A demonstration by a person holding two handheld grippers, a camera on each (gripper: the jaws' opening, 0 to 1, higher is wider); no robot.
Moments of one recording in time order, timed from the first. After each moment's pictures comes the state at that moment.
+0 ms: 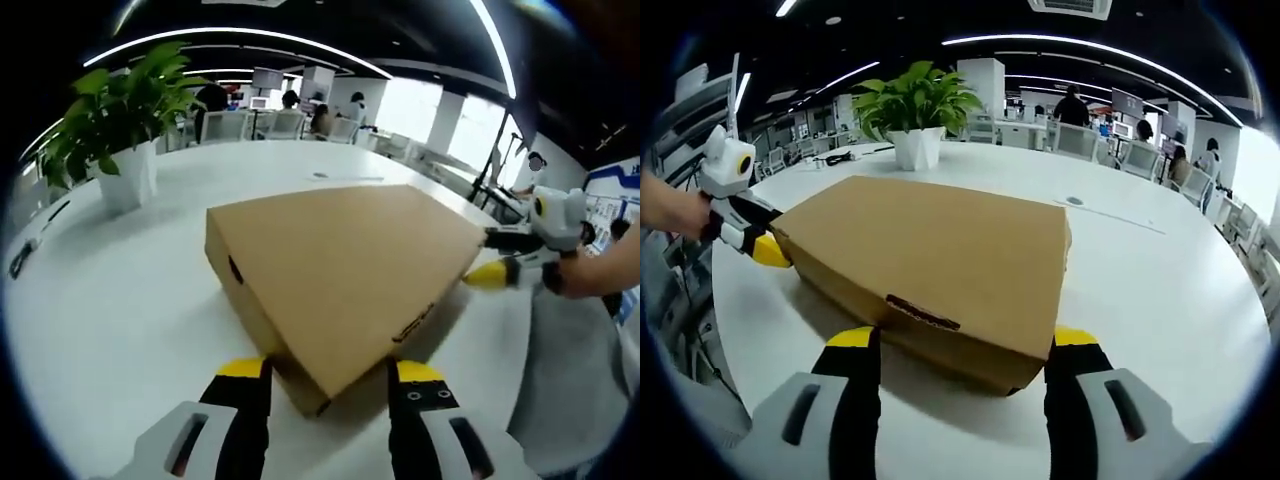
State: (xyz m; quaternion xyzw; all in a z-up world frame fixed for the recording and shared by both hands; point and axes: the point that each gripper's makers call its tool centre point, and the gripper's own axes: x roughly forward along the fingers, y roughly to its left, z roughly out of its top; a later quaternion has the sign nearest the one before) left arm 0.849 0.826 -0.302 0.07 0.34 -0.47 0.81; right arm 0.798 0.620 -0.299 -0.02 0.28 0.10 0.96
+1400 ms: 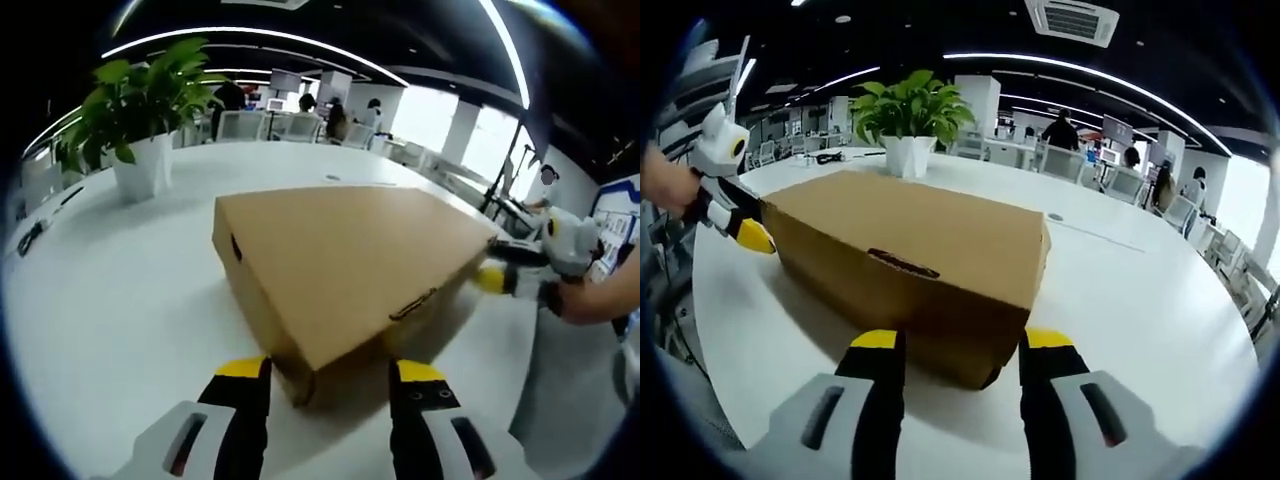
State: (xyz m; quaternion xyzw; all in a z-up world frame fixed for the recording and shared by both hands) left arm 0.845 0.830 -0.306 0.04 0.34 -0.44 0.83; right arm 0.790 0.602 -0.299 -0.07 0.23 0.06 0.97
